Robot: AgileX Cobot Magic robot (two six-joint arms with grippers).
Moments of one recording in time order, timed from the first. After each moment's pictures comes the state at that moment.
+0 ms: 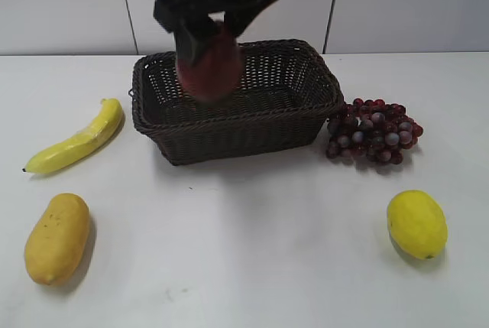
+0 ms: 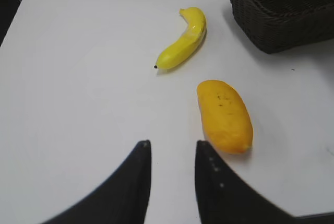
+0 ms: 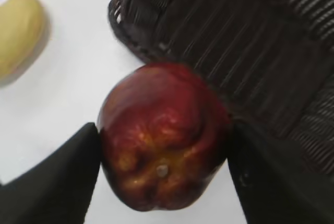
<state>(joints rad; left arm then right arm) -0.06 0.00 -0.48 -0.16 1.09 0.15 0.77 1.99 -1.97 -0.03 1.17 -0.04</state>
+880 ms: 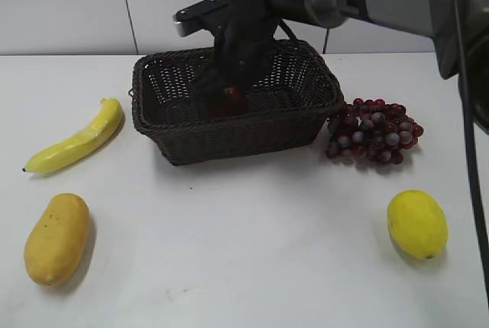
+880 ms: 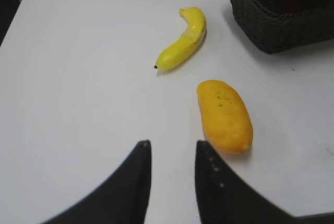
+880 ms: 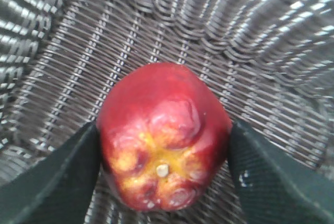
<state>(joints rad) -0.06 0.00 -0.48 -0.16 1.09 0.15 0.64 2.37 -1.99 -0.08 0.81 0.00</state>
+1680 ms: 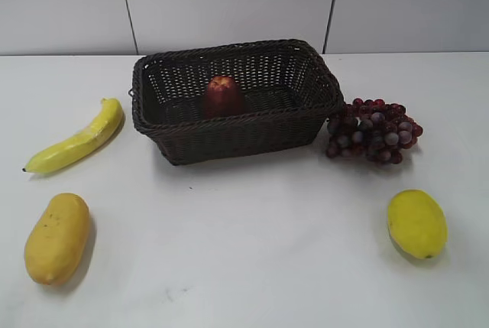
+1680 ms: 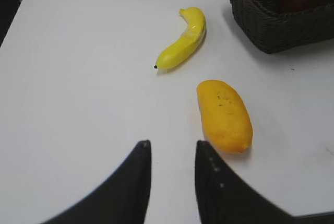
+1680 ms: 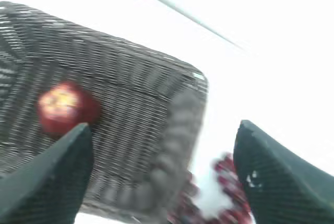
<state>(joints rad) -0.06 0.00 -0.48 -0.16 1.09 0.15 0.53 2.08 -2.13 -0.12 1.05 -0.02</state>
